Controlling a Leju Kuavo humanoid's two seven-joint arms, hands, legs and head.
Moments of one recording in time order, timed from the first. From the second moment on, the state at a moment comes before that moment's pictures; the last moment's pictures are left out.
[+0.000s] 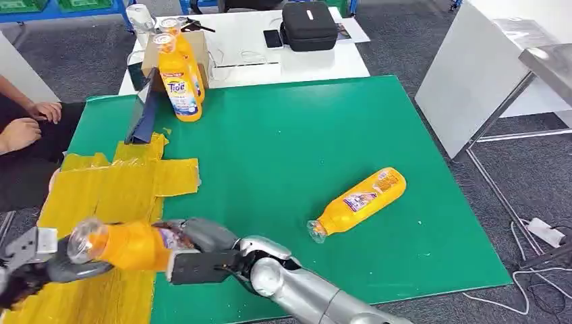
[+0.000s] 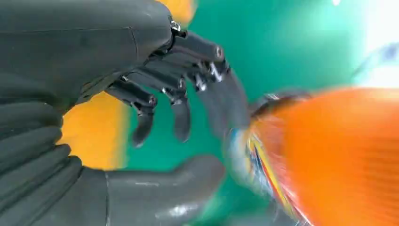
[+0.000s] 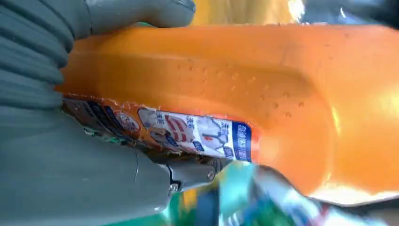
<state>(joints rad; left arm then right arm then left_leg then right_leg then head) 0.02 0.65 -0.19 -1.55 0.20 -0.65 -0.41 -0.54 0.28 1.00 -0.96 0.17 0.04 -0.27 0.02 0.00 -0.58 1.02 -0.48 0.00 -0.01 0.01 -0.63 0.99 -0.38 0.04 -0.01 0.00</state>
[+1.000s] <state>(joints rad) 0.02 0.07 0.03 -1.61 0.24 -0.54 -0.44 -0.40 0.14 0.71 -1.27 0.22 0.01 -0.27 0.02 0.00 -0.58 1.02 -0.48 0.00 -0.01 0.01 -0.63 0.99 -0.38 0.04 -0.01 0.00</state>
